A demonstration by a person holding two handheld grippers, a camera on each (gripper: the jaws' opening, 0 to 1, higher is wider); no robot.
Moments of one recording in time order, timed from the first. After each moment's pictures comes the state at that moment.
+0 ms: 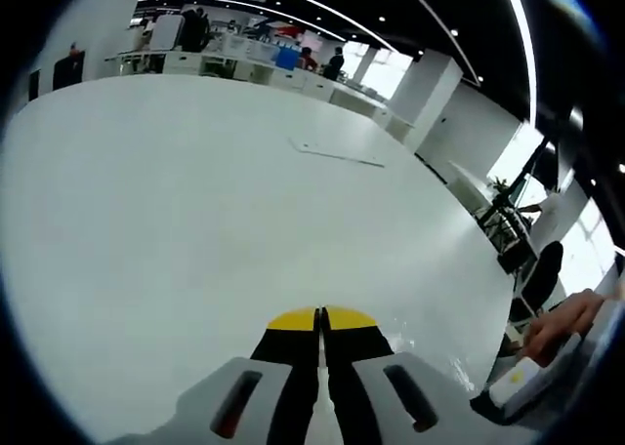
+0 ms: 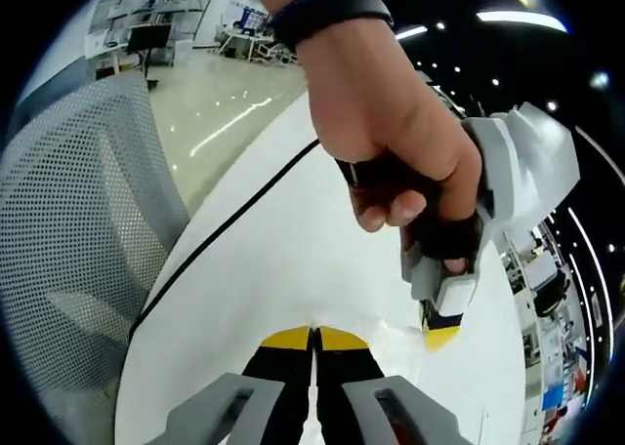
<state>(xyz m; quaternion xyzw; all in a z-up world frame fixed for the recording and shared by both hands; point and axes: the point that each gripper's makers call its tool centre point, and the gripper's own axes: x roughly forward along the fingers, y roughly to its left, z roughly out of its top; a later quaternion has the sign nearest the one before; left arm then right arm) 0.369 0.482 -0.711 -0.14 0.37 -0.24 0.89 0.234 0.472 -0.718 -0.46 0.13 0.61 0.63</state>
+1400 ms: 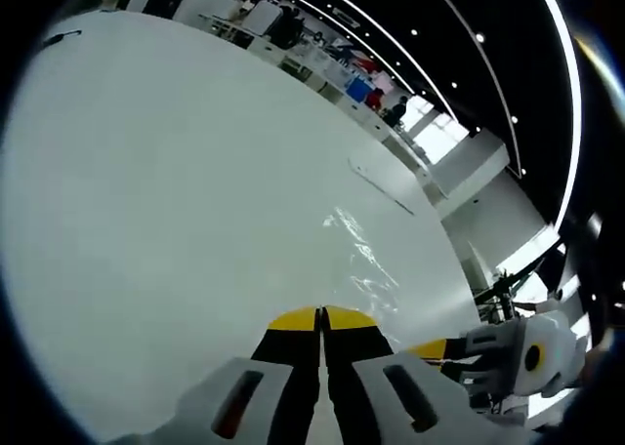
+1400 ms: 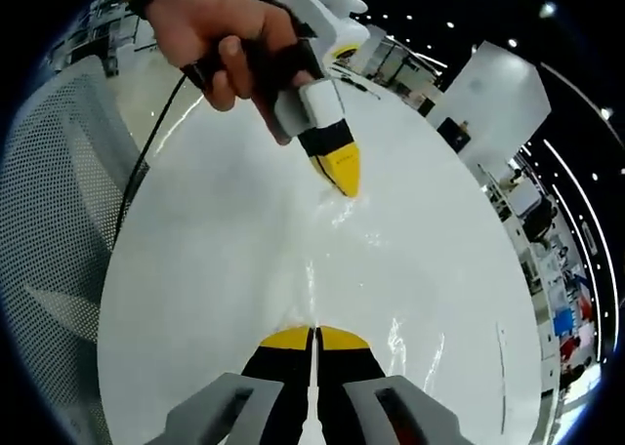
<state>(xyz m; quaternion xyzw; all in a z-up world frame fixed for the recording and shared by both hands) 0.317 0.513 -0.717 -0.32 0.35 -0.12 0.88 0.280 0.402 -0.741 -0.42 0.22 0.53 0.70</state>
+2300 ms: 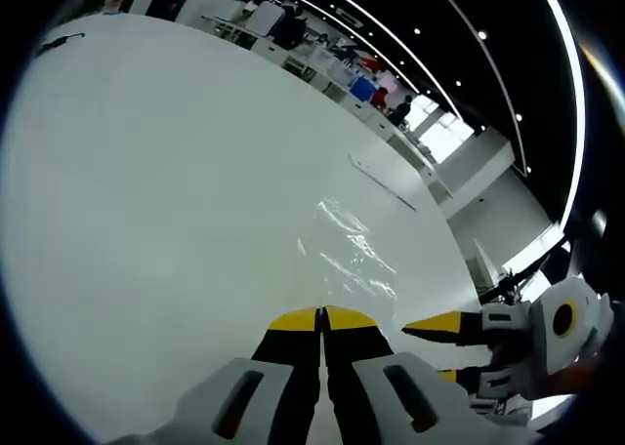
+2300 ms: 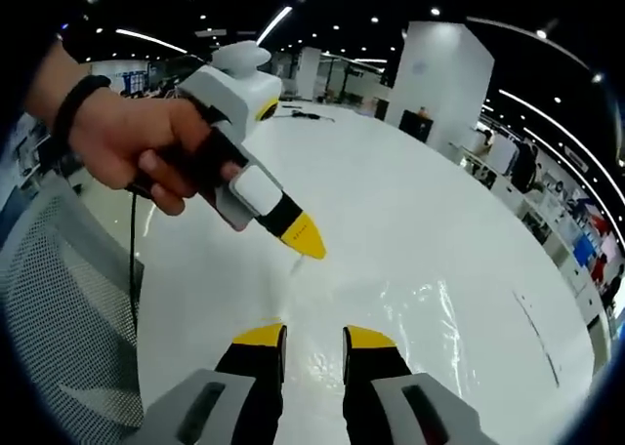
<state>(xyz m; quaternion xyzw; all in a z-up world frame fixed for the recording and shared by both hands) 0.317 0.504 -0.727 -0.31 0.35 -0.11 0.88 0.274 0.440 -0.720 -0.27 0.25 0.53 0.77</state>
